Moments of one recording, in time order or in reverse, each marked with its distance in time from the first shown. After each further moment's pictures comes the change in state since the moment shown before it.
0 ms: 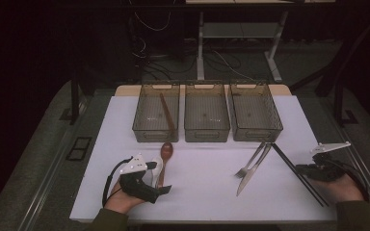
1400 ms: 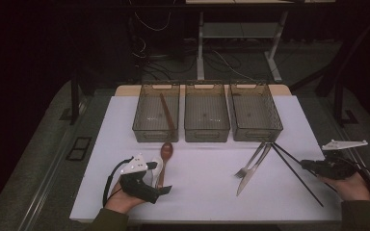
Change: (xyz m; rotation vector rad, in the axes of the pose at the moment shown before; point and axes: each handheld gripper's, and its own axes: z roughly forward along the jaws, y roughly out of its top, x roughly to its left) left arm -0.001 0.000 0.001 0.007 0.000 -0.001; right arm -0.010 -0.001 -0.022 -0.103 0.022 0.047
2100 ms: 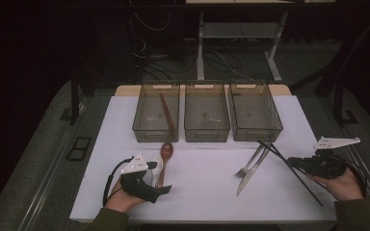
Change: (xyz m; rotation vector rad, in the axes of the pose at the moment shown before) left arm 0.003 -0.001 0.002 0.001 -0.005 0.007; right arm 0.032 0.020 -0.001 -0.086 0.150 -0.101
